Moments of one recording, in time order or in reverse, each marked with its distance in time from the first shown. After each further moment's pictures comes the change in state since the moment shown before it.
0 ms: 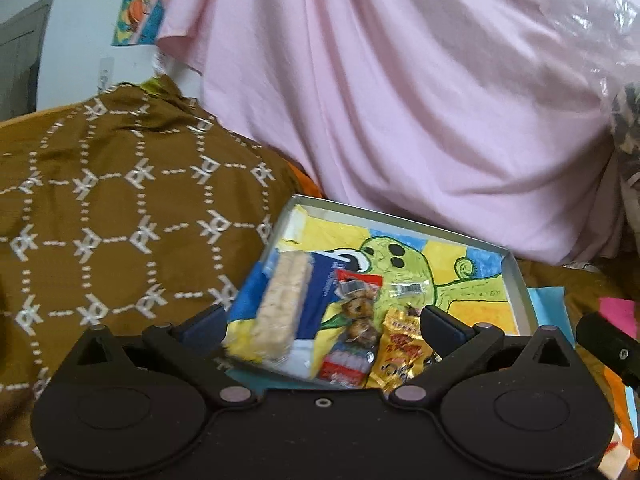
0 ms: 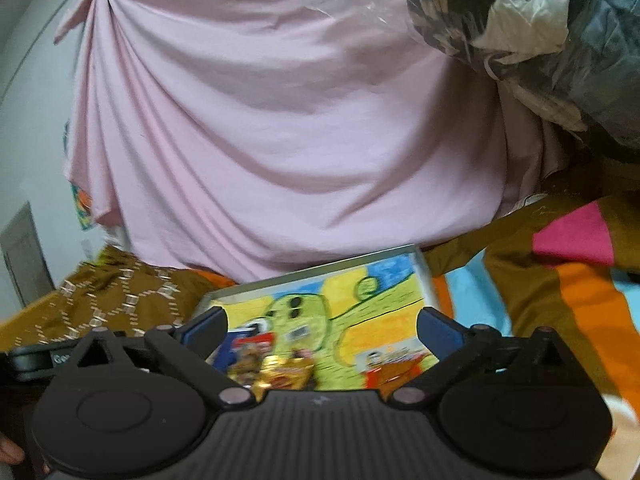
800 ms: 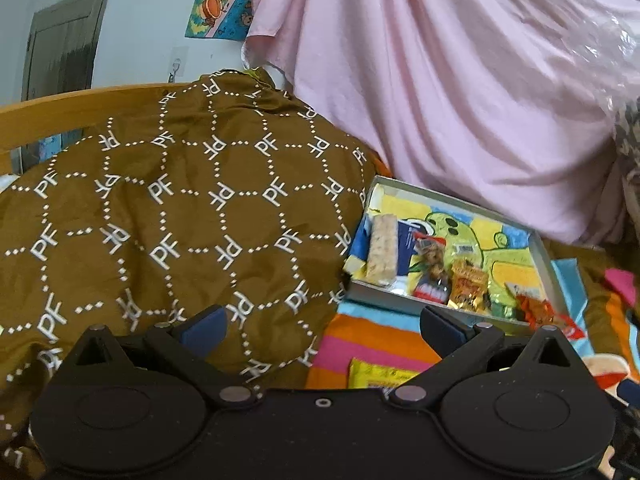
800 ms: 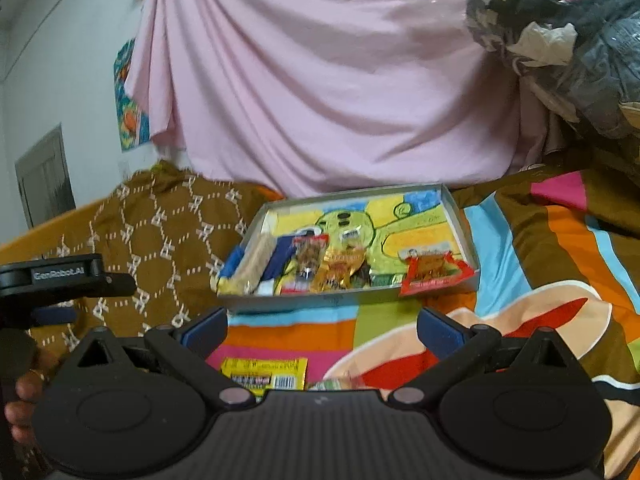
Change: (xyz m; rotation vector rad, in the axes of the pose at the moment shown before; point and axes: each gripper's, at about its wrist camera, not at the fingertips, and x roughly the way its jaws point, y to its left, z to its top) left arm -0.099 0.101 -0.055 -0.038 -0.002 0.051; right arm -0.091 0.084 -0.077 -0.166 0.136 -0.040
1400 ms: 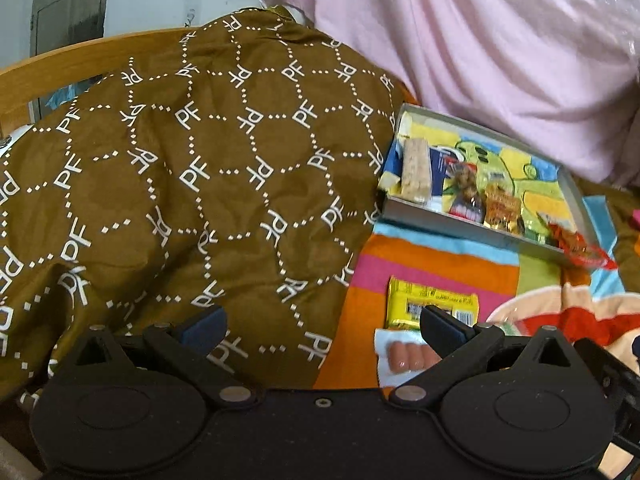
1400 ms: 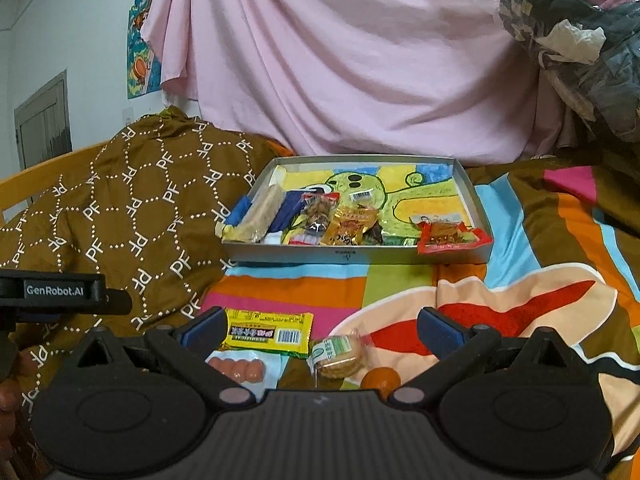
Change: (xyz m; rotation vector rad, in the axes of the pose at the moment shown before) left arm 0.005 0.010 -0.035 0.030 0.173 0.078; right arm 0.007 0.030 -0.027 -0.085 0.080 -0.038
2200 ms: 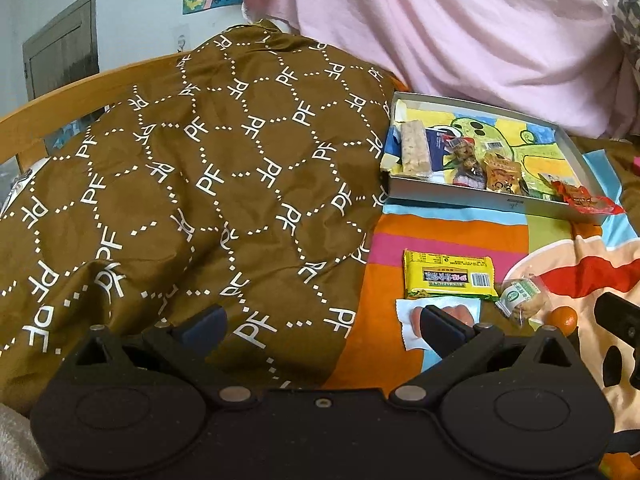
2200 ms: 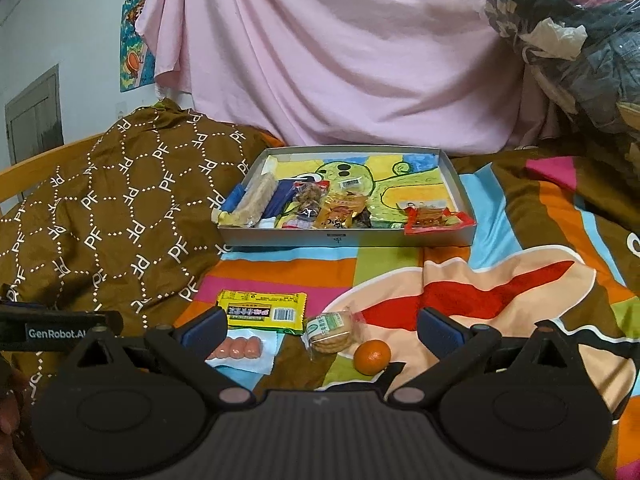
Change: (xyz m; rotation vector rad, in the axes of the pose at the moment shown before) left arm -0.022 -0.007 -0.023 0.127 -0.027 0.068; right arm -0.020 0.002 -0.009 0.002 0.019 -0.045
